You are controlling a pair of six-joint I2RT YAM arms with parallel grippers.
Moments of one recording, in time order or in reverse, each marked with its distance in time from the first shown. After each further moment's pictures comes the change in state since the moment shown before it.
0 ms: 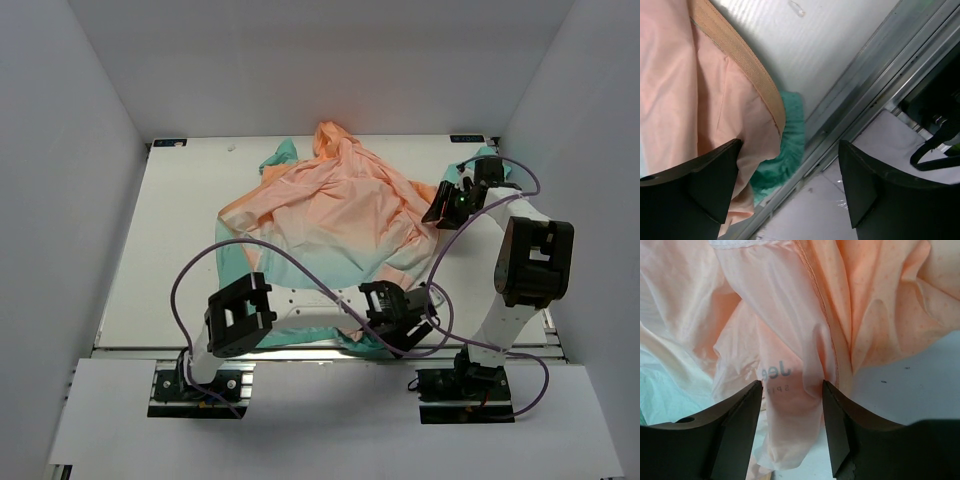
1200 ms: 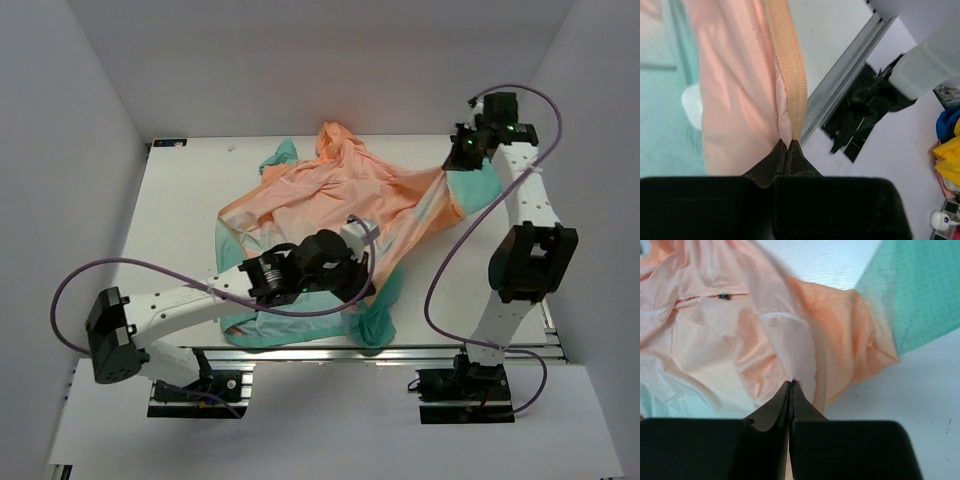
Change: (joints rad) left arm 0.200 -0.617 -0.367 0.341 0.204 -0.121; right arm 0.040 0.019 0.538 -0.322 0.203 -0.011
